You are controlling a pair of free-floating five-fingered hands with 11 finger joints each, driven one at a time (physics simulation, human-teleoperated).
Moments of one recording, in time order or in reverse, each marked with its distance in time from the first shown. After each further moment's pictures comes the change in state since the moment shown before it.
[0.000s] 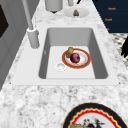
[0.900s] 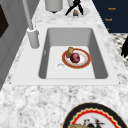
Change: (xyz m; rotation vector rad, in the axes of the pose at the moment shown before) left hand 0.000 0.000 0.000 0.000 0.000 0.000; right hand -0.034 0.024 -0.154 -0.092 -0.012 -0.031
